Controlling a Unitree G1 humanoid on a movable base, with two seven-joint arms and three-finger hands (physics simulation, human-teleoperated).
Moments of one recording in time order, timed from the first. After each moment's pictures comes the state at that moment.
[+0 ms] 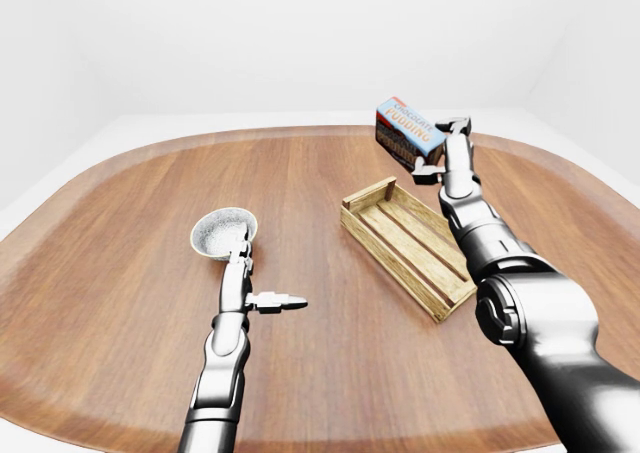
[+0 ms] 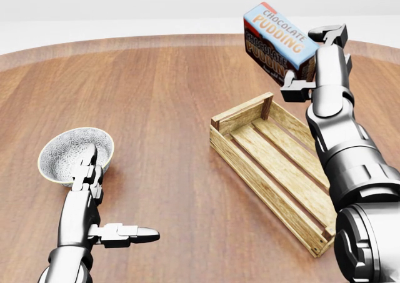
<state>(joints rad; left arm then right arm) -0.08 0.02 0.03 0.15 0.05 -0.04 0.02 -1.17 -0.31 -0.15 1.32 -0.32 -0.09 -0.27</state>
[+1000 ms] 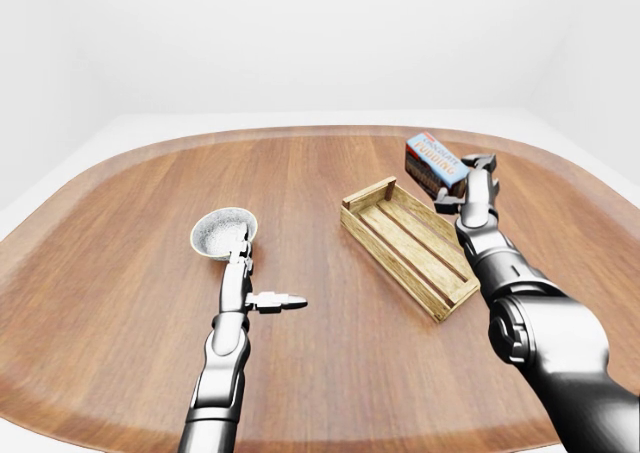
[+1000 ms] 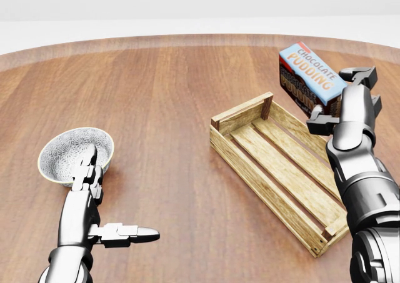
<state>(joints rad) -0.08 0.03 0.03 0.15 0.04 -0.04 0.02 -1.02 -0.37 -0.17 1.33 -0.31 -0.09 -0.35</state>
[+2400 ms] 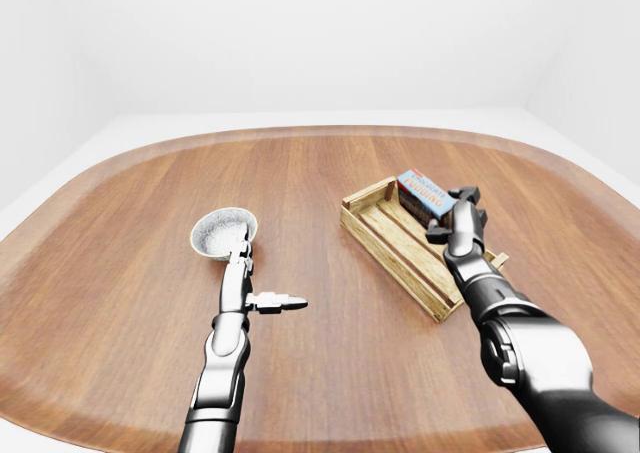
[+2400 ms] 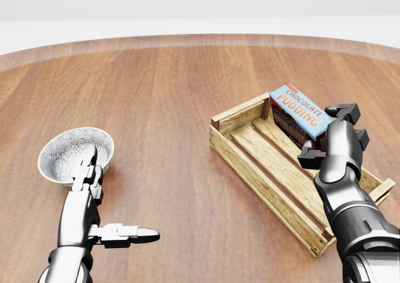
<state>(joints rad) -0.07 0.02 0.03 0.15 0.05 -0.04 0.02 -0.90 -0.31 -0.16 1.35 -0.38 -0.09 -0.40</state>
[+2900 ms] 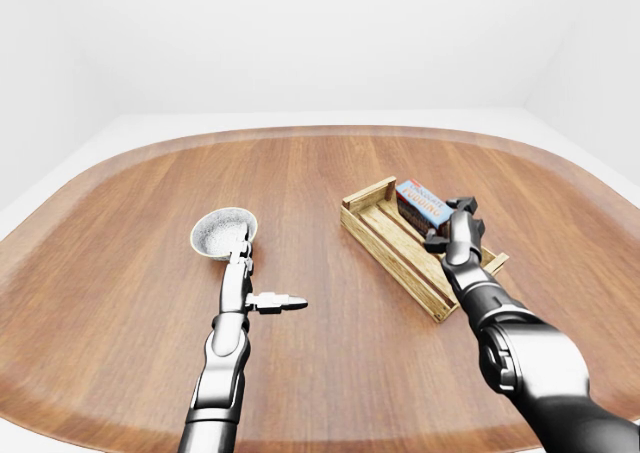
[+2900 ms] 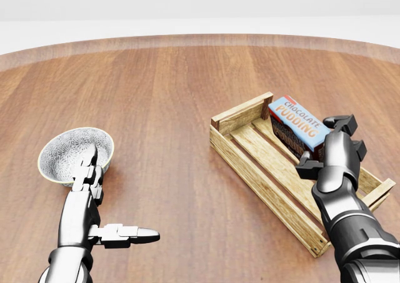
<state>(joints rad) -0.07 0.02 0.03 0.15 0.05 -0.04 0.01 -0.86 -0.30 -0.16 1.35 -0.39 -0.09 -0.41</state>
